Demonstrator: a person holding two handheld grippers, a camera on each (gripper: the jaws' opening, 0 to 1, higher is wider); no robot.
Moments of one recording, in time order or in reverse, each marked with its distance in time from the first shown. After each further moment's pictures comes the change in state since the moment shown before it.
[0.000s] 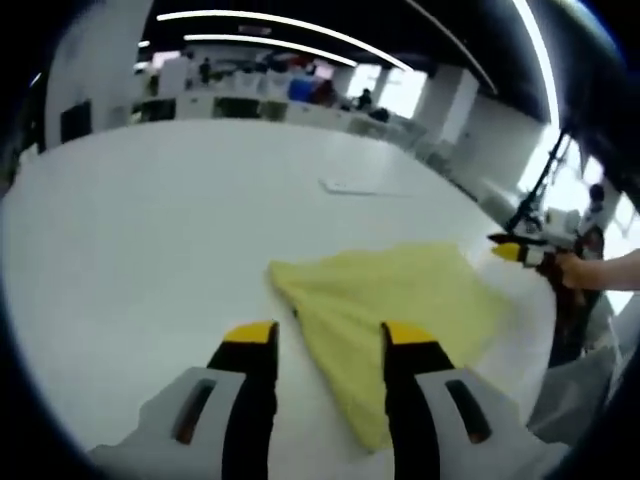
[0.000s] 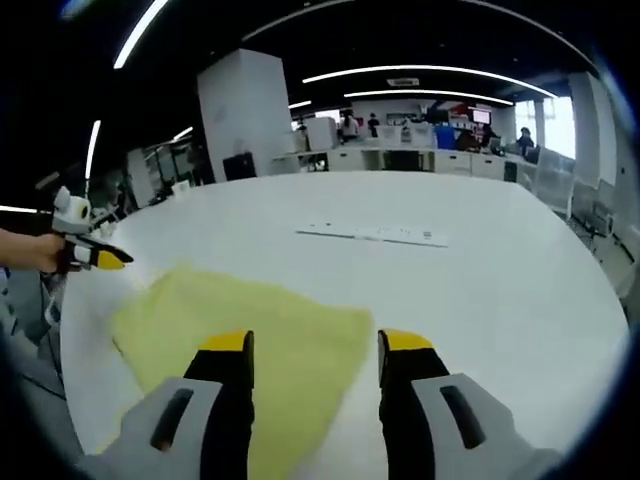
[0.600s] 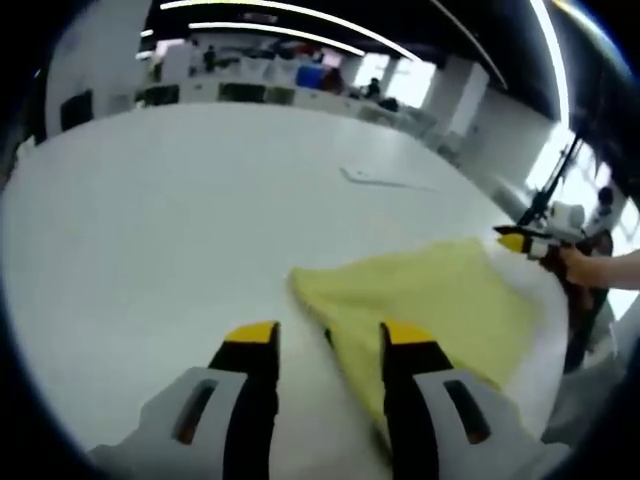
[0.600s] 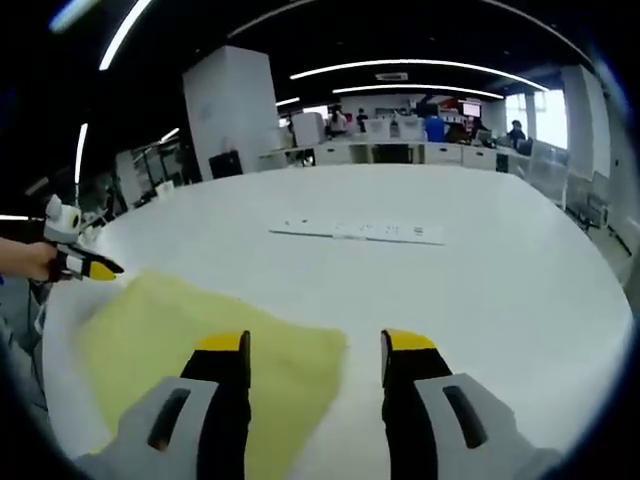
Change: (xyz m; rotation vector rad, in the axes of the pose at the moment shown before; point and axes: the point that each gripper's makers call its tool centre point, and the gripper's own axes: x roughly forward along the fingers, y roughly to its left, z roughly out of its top) left arm 0.047 0.033 0.002 -0.021 0.052 0.021; right arm 0.047 -0.029 0.002 0.030 0.015 -0.047
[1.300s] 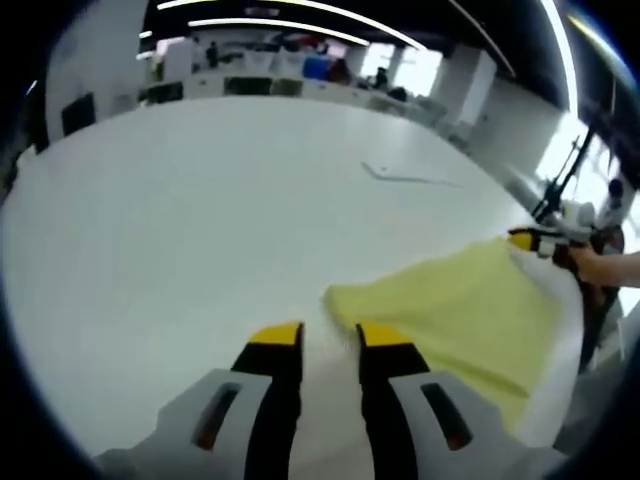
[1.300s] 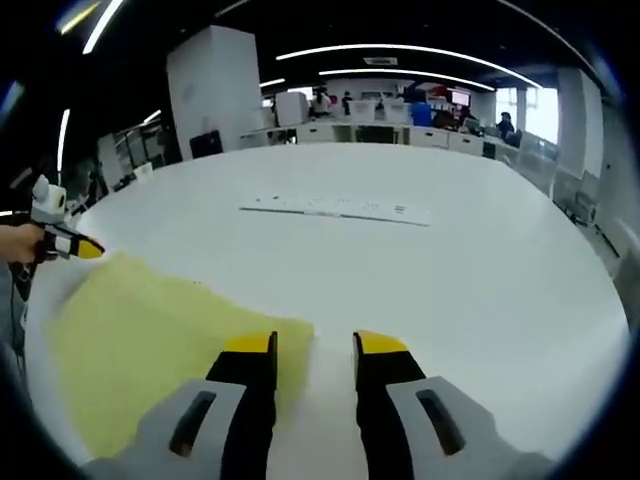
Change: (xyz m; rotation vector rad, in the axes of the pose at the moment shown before) left arm 0.027 0.033 0.011 0.017 0.046 0.050; right arm 0.023 -0.027 -0.016 -0.006 0.069 -0.068
